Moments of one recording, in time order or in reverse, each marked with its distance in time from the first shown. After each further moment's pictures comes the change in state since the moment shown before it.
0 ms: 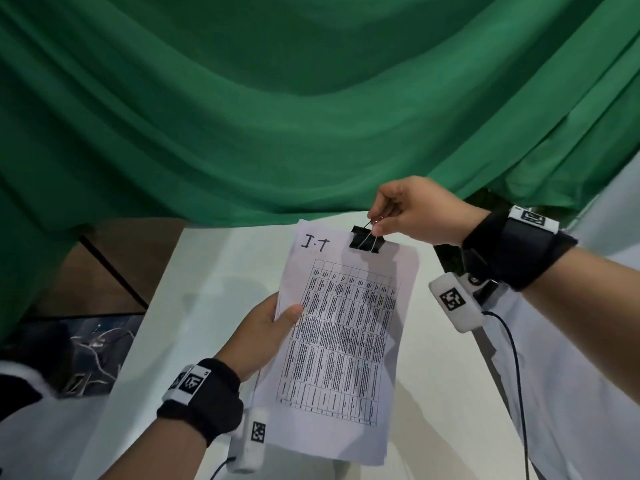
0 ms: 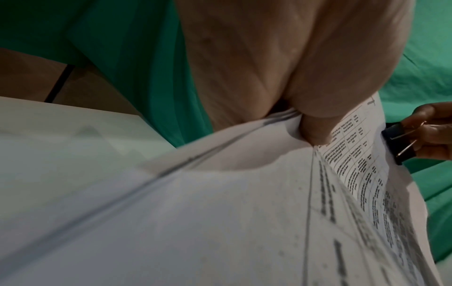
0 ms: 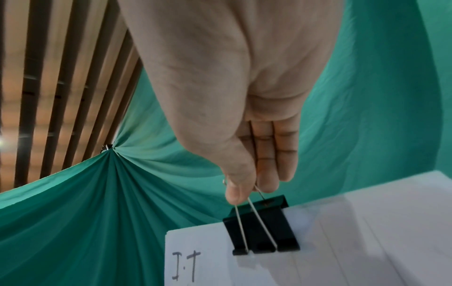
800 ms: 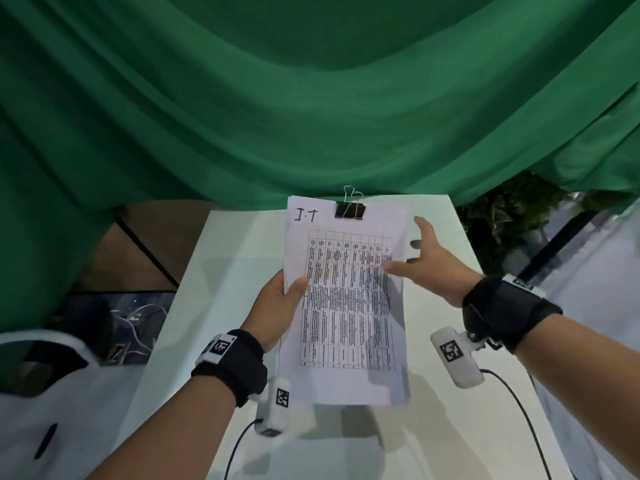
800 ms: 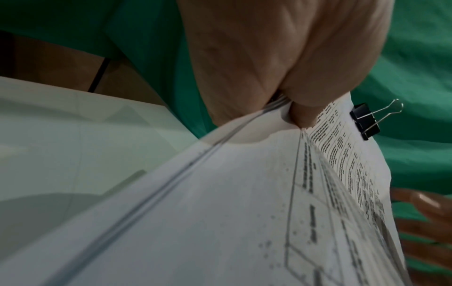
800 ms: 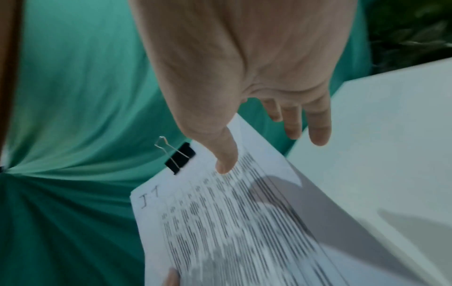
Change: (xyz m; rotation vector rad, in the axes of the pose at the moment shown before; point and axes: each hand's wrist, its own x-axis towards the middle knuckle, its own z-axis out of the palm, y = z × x) left_hand 0.027 -0.033 -0.016 -0.175 0.168 -0.022; right_hand -0.023 0.061 0.105 0.464 -0.024 0.378
